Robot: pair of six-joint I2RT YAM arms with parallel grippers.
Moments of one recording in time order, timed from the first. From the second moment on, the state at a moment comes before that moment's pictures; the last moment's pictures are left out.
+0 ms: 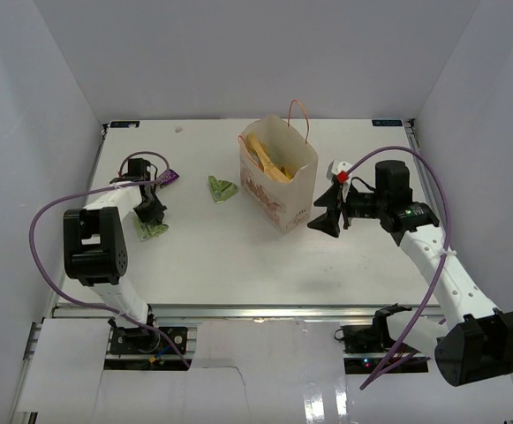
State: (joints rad) left arm 0.05 1.75 1.11 -0.57 -0.11 -0.52; right arm 0.25 1.09 0.93 -0.43 -0.94 -0.48
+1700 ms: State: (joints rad) left arm -0.17 0.77 0.40 0.09 0.64 -1.32; right arm 1.07 1.65 1.28 -0.10 -0.12 0.04
